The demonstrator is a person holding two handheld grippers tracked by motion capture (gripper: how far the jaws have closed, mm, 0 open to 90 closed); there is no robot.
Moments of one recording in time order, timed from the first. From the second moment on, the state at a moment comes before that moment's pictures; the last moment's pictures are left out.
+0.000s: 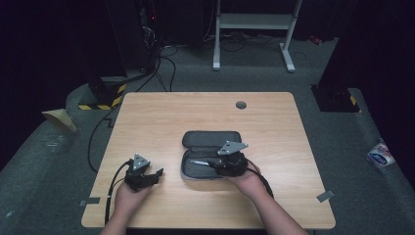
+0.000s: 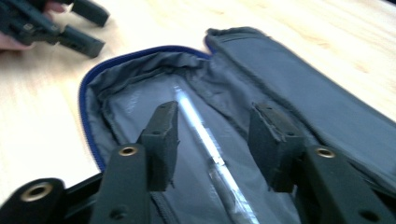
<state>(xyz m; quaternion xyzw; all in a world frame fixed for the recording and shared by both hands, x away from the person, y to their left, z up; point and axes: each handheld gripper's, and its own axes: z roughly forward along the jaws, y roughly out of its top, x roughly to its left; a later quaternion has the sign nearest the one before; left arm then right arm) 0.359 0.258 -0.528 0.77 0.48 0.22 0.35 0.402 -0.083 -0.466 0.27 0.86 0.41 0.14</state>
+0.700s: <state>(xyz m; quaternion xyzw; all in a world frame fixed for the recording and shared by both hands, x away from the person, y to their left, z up) 0.359 0.258 -0.528 0.77 0.49 0.22 0.35 0.405 -0.174 -0.468 0.39 0.79 0.41 0.21</state>
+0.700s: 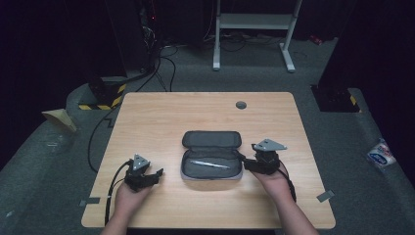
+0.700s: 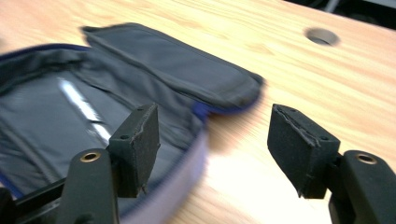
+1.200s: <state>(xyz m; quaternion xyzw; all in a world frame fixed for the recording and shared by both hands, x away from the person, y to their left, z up) 0.358 0.258 -0.528 0.77 0.49 0.23 0.35 0.394 -0.251 -0.501 0.50 0.75 0.36 0.24</state>
